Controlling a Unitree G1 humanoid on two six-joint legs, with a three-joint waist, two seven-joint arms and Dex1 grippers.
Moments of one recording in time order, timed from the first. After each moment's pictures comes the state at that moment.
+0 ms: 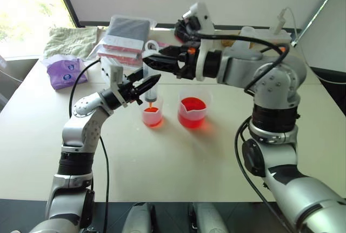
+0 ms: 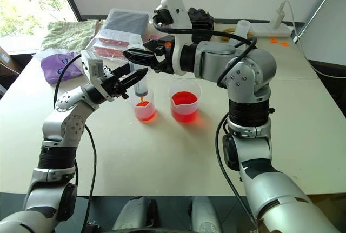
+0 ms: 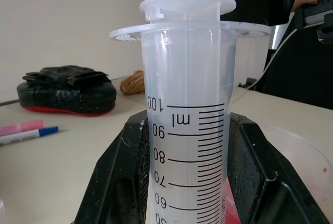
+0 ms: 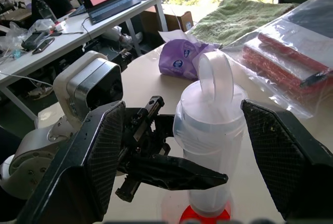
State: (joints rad) left arm -0.56 0.39 0.10 -0.01 -0.53 0.30 -0.80; right arm -1.11 -0.26 -0.10 -0.13 0.76 1.32 0.39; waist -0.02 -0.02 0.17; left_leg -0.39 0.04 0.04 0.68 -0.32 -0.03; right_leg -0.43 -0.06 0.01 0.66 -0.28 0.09
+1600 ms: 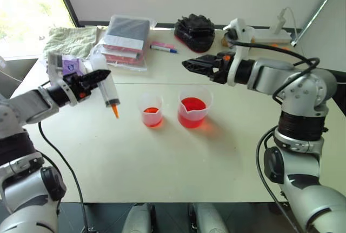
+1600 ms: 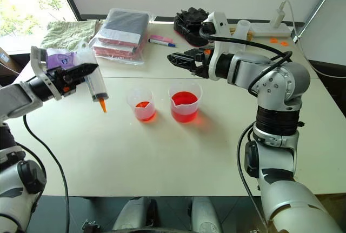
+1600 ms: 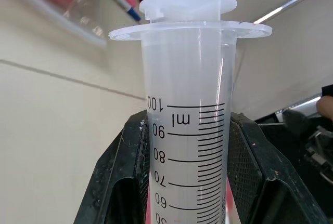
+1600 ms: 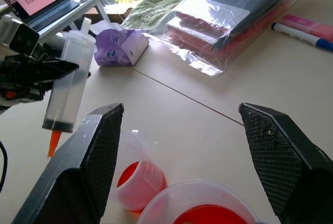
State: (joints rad) left arm -0.65 0.68 0.60 0.25 -1.18 1.39 -0.20; right arm -0.97 -0.39 -0.19 -0.11 0.76 1.30 0.39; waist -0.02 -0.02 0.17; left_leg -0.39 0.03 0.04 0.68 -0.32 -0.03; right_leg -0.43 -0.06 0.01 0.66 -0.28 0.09
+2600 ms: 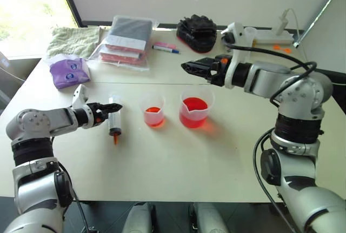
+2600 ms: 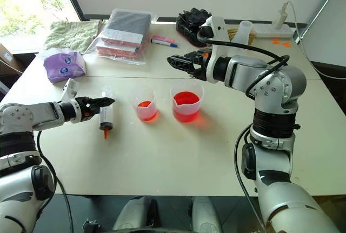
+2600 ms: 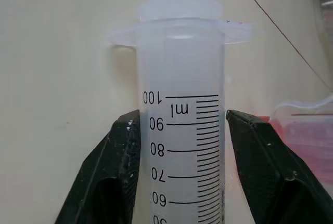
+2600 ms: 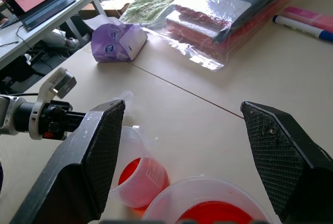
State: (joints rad) left arm -0.68 0.60 0.47 0.40 -0.86 1.40 -0.26; right arm -0.95 -0.37 -0.21 -0.14 0.77 1.34 0.31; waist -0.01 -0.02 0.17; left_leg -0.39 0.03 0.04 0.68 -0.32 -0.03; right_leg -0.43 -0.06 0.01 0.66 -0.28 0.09
